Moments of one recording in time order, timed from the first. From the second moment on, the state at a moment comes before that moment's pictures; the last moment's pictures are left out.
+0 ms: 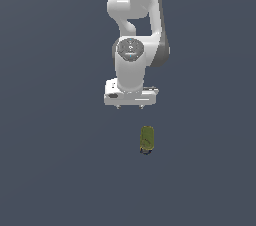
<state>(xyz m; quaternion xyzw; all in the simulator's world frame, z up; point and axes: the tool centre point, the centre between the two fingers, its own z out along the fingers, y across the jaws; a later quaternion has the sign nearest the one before) -0.018 0.009 0.145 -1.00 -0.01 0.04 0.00</state>
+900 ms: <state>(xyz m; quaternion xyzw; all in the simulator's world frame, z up) -0.015 0.046 0.141 -1.00 -0.03 0.05 0.01</state>
